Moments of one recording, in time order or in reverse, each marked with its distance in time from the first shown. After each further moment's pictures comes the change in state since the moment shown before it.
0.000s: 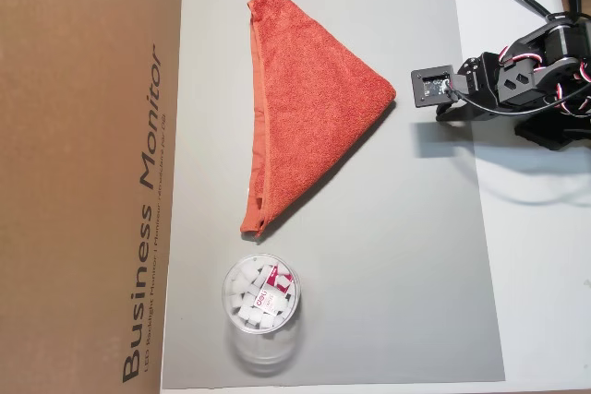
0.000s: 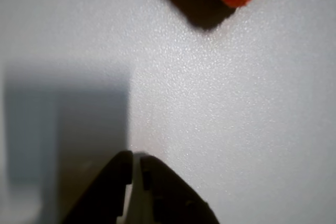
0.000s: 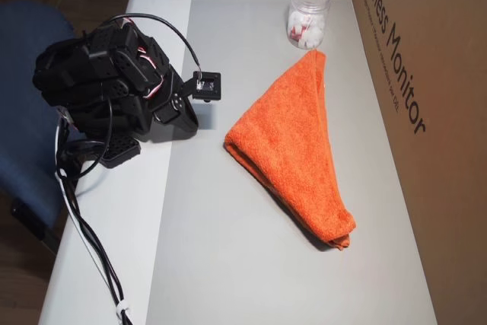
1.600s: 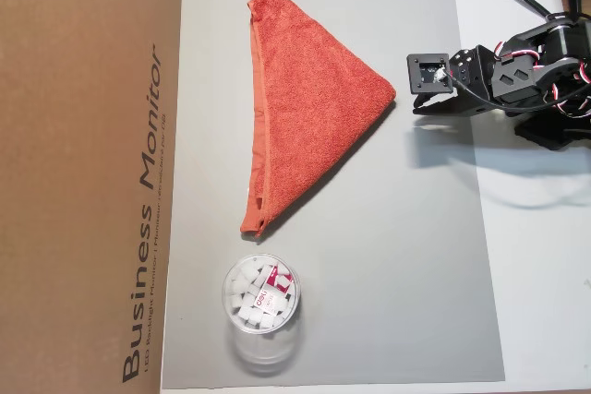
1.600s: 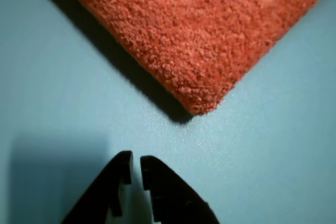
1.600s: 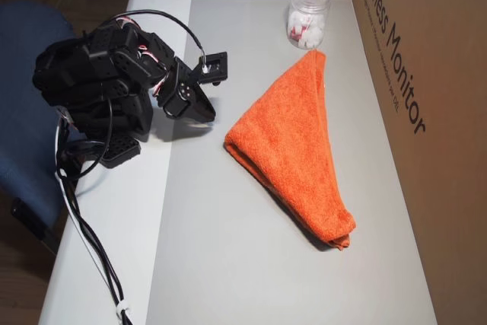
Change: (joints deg) arm -0.1 0.0 -0.1 -13.3 0.0
